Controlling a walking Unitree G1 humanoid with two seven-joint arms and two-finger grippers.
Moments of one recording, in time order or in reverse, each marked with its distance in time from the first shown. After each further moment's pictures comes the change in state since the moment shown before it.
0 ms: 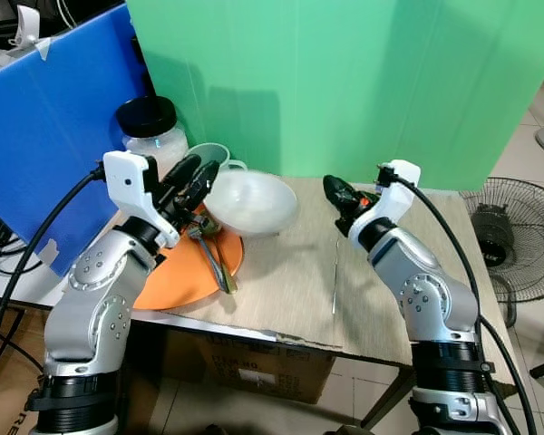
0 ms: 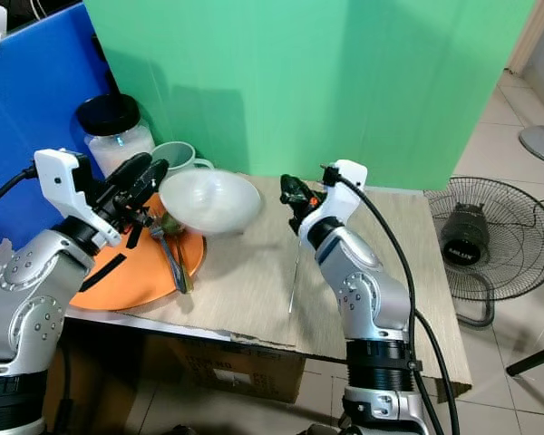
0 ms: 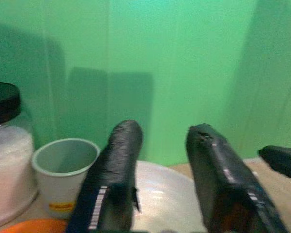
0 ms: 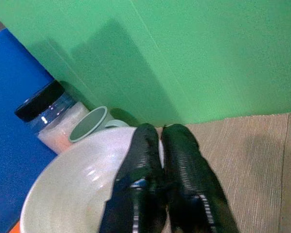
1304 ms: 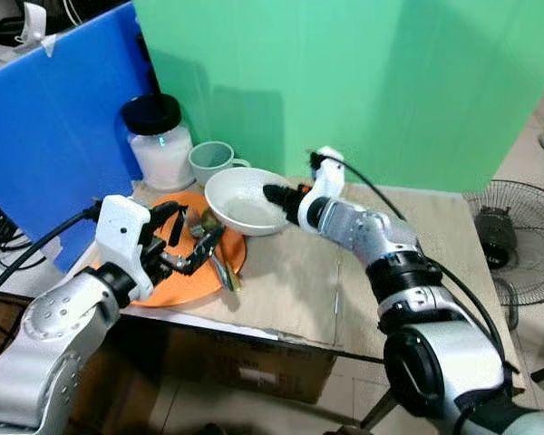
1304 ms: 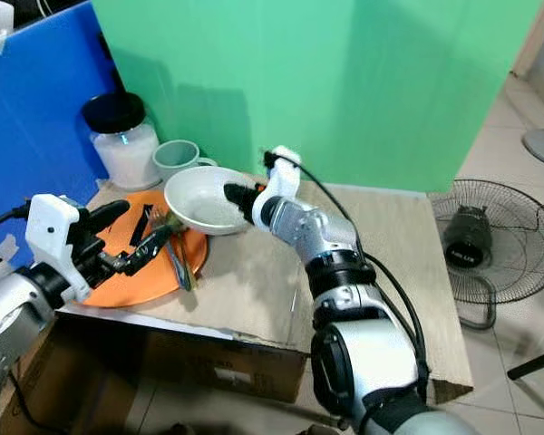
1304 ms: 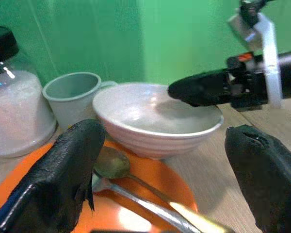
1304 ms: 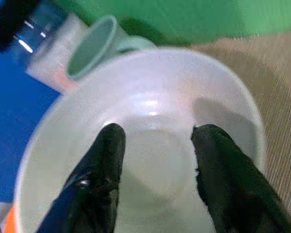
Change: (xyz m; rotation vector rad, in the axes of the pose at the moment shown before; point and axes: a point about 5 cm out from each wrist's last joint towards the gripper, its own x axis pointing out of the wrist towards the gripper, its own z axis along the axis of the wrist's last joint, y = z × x) left arm -0.057 -0.006 -0.009 0.162 0.275 -0.090; right arm 0.070 0.021 -0.026 0.087 0.410 -0.012
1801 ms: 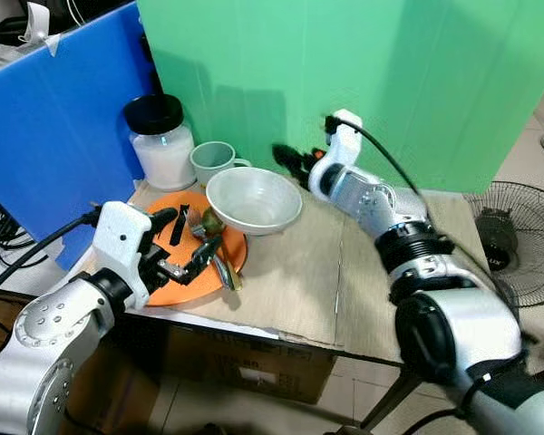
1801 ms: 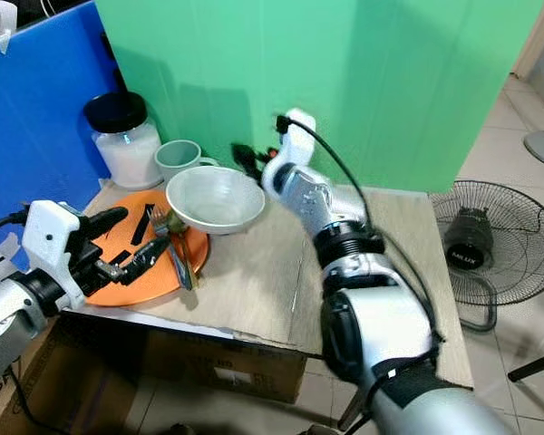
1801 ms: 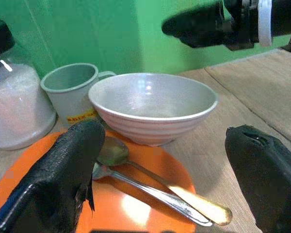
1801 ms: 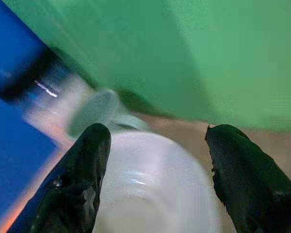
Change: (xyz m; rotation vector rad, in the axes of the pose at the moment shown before) left arm -0.004 -0.002 -0.001 0.031 0.040 -0.017; right arm -0.006 -0.005 0.045 -0.160 -0.149 -0.048
